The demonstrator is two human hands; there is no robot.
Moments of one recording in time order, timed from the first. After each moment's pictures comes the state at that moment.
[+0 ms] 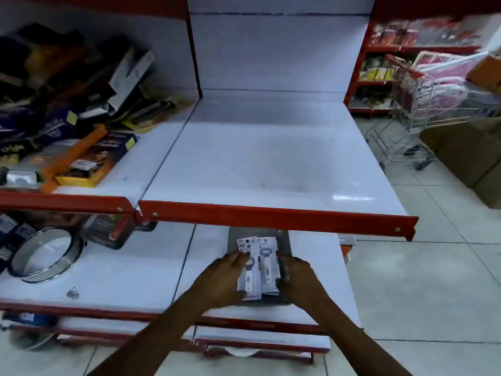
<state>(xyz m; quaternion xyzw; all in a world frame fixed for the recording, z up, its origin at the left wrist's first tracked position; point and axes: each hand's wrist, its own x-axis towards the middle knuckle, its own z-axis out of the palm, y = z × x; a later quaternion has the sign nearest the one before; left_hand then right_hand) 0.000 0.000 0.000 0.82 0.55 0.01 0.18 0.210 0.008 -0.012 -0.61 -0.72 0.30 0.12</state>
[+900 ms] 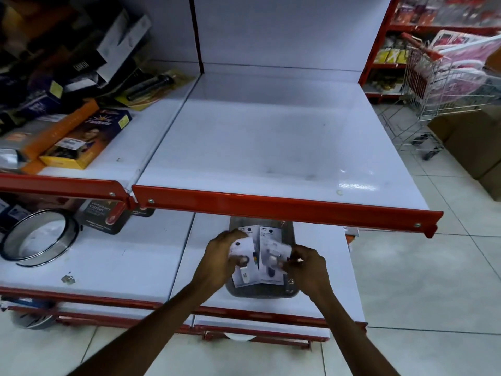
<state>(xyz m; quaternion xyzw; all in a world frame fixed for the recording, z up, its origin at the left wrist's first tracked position) -0.006 0.018 -0.034 0.67 0.62 0.29 0.30 0.212 0.019 -0.023 -0.67 -0.58 0.38 0.25</state>
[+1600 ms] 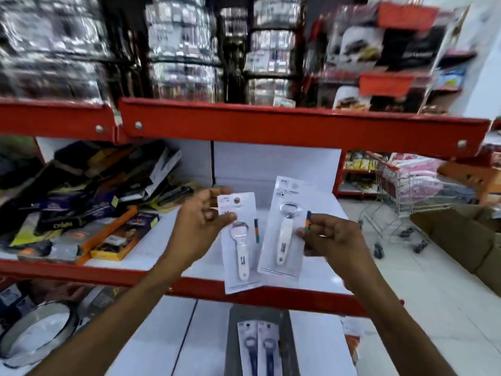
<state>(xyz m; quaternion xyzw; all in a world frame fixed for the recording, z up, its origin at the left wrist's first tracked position) -0.028 0.034 0.264 0.64 0.45 0.56 0.25 0.225 0.036 0.255 -0.46 -0.60 0.40 0.52</state>
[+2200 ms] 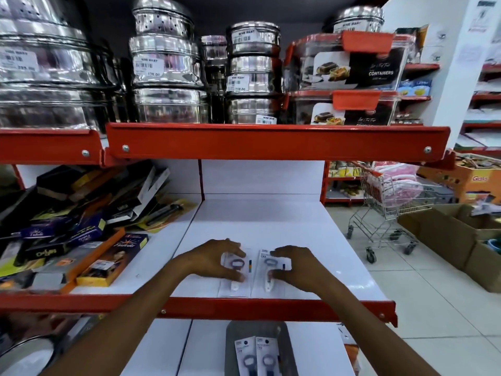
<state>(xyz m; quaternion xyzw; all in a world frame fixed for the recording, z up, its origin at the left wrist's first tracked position) -0.041 0.128 0.201 0.82 0.53 0.08 0.19 0.214 0.097 0.188 -0.57 -0.76 0.22 0.22</state>
